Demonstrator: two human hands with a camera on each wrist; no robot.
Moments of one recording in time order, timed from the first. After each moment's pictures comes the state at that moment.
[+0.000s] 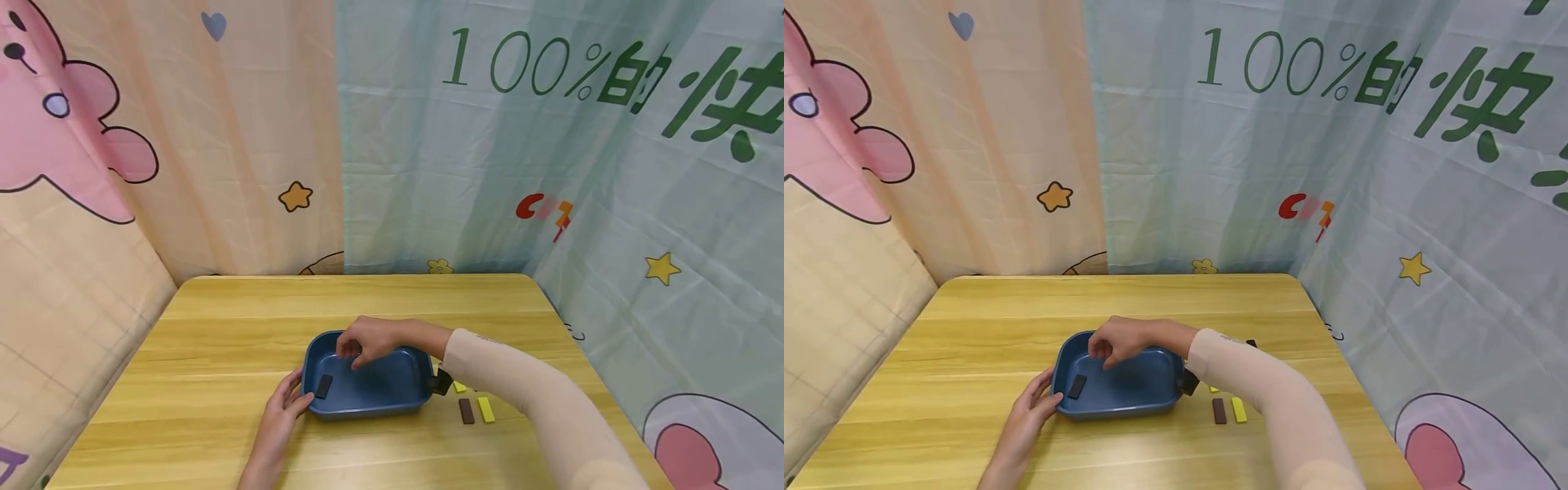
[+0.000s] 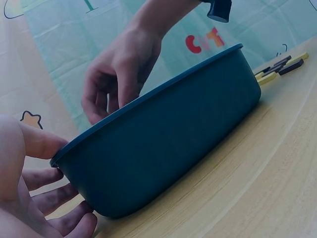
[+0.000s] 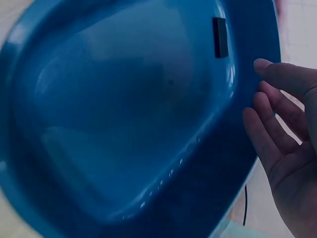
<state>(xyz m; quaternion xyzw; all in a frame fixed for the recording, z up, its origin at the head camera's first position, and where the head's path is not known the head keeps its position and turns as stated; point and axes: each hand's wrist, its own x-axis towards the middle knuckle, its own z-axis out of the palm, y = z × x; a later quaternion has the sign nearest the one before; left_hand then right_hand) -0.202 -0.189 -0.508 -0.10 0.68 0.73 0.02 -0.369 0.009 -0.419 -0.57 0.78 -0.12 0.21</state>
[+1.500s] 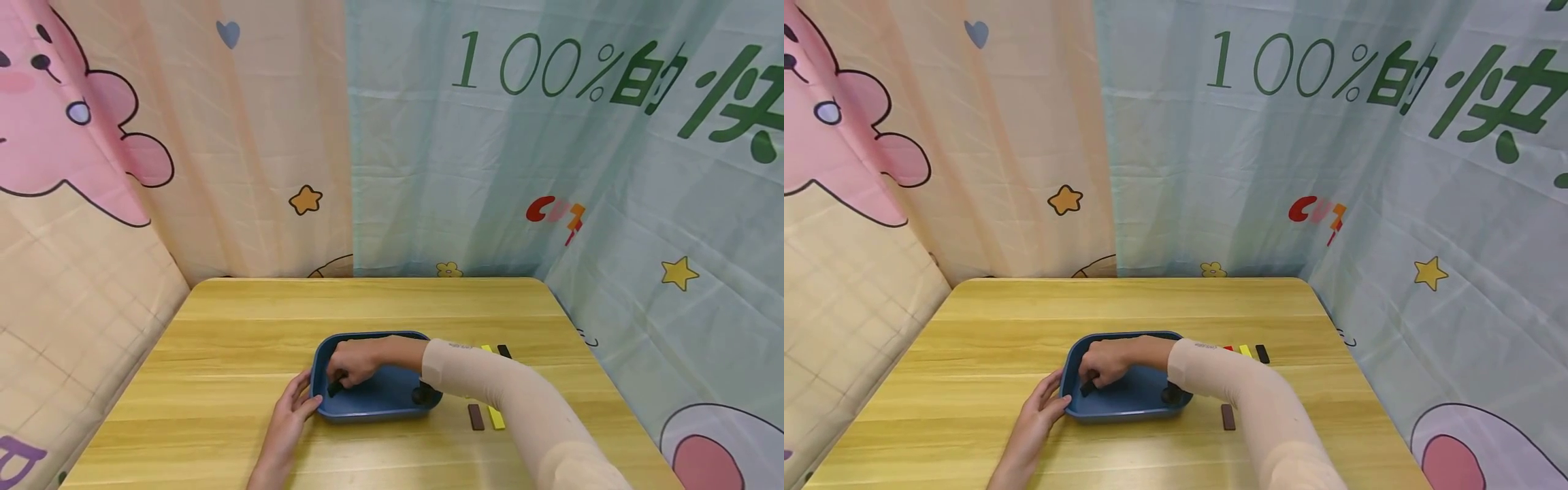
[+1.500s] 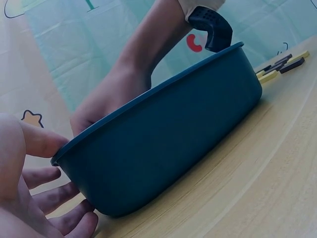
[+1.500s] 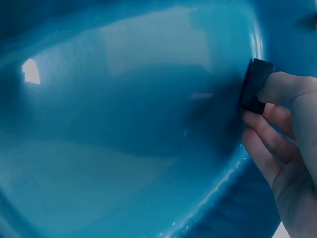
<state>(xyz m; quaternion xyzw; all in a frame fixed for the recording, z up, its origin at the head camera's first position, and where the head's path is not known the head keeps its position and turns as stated) -0.200 -0.189 -0.507 -0.10 0.67 0.73 0.01 -0.365 -0.040 -0.461 -0.64 0.74 -0.02 0.20</state>
